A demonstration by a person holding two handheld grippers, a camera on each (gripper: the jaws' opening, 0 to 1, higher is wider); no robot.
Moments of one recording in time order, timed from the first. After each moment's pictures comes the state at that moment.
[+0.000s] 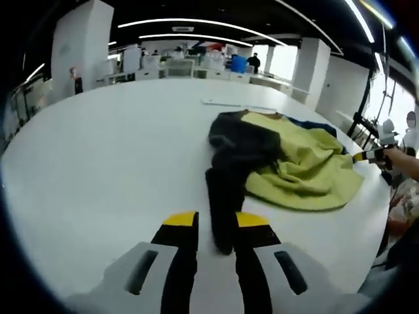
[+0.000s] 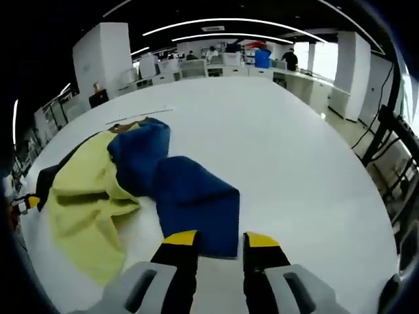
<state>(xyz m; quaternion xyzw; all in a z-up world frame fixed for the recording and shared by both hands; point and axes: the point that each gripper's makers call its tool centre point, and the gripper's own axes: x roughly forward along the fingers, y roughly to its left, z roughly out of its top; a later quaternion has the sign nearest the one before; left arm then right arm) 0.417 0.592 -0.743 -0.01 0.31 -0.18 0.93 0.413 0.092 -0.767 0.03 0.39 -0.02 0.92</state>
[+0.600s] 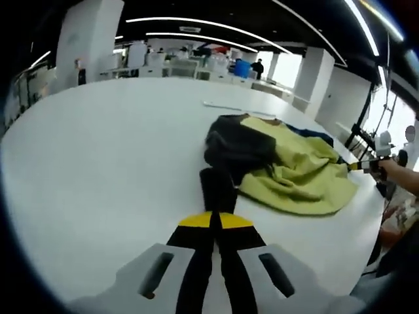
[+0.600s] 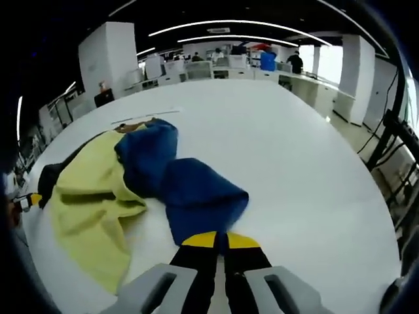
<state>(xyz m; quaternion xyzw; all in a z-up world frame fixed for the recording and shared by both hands) 0.411 0.594 -0.729 -0.05 0.30 -0.19 0.93 0.415 0.098 -0.756 0.03 0.38 0.01 0.92</state>
